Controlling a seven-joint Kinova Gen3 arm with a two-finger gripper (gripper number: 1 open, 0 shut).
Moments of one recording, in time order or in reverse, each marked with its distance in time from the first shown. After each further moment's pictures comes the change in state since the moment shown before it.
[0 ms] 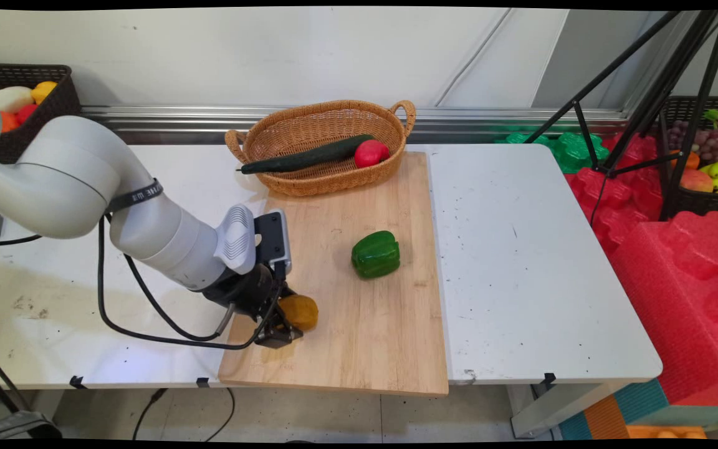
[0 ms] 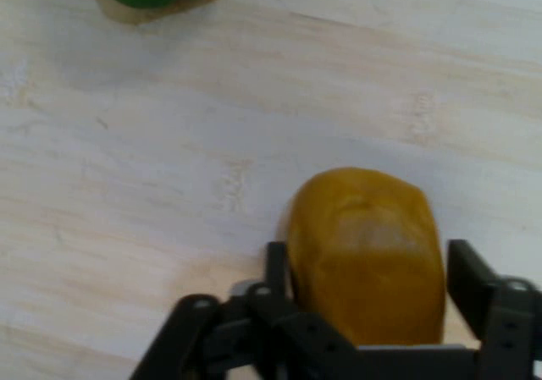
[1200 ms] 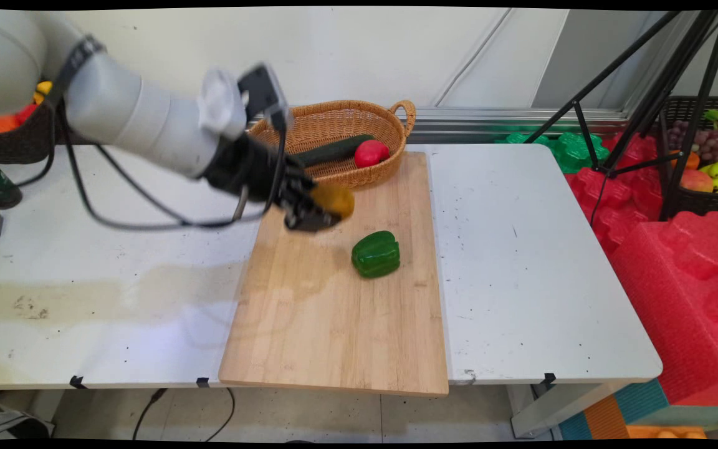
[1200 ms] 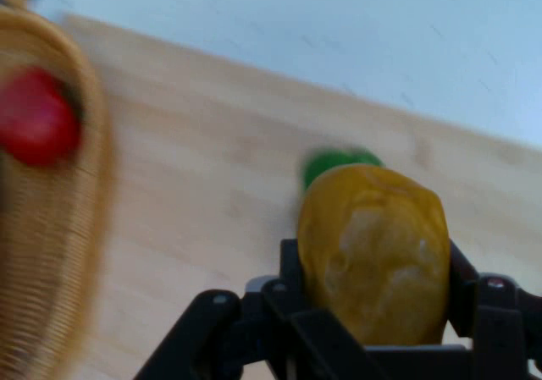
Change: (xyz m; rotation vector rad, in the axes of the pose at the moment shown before) arm 0.065 -0.044 -0.106 0.130 0.273 -0.098
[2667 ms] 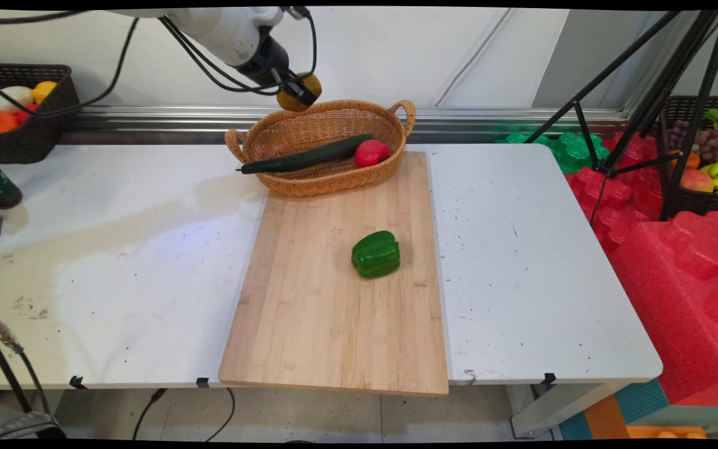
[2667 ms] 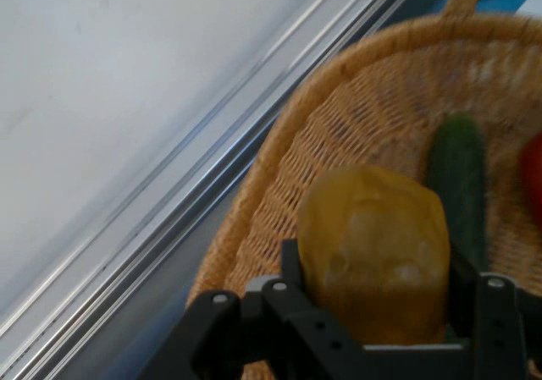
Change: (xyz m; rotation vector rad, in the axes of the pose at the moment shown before) arm 0.046 -0.218 0.077 0.402 -0.076 -0.217
